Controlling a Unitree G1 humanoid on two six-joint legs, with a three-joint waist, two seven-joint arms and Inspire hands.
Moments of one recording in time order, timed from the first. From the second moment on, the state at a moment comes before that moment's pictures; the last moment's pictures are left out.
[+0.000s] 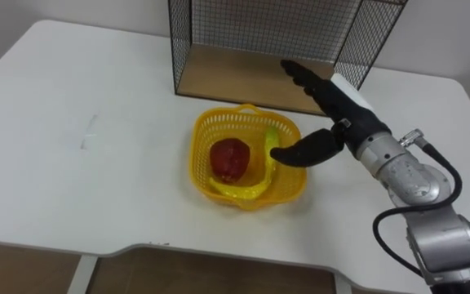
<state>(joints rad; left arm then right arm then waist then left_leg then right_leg) 0.14 0.23 0.04 1.04 0.38 0.12 -0.03 -0.17 -0.39 0.11 -0.05 -0.19 0.12 0.28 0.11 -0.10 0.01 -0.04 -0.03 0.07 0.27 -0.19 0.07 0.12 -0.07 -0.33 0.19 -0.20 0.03</state>
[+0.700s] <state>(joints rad) 0.27 0.22 0.47 1.05 -0.31 0.10 0.35 -0.01 -0.39 -0.13 -0.05 0.30 0.12 -0.02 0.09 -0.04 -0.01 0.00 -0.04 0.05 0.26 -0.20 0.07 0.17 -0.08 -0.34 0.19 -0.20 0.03</state>
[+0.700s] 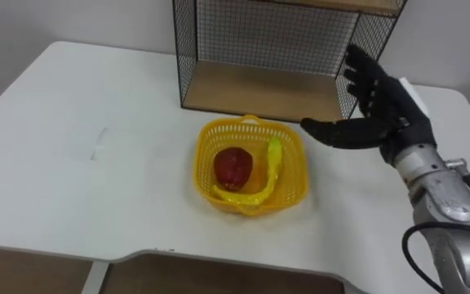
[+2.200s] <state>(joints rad) 0.15 0.21 0.02 -0.09 -0.52 -0.11 0.27 0.16 -0.23 -0.02 -0.04 0.66 -0.08 -0.03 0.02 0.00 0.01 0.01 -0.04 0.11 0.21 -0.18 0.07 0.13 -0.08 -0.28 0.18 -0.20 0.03</state>
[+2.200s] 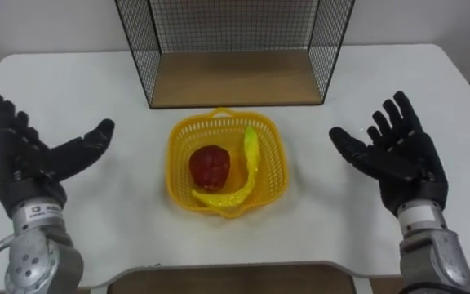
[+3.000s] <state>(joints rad) 0.15 0.14 -0.06 0.02 -0.60 -0.08 -0.05 0.14 -0.19 0.09 0.09 0.71 -0.06 0.16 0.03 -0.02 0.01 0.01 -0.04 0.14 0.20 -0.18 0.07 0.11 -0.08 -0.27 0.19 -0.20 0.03</state>
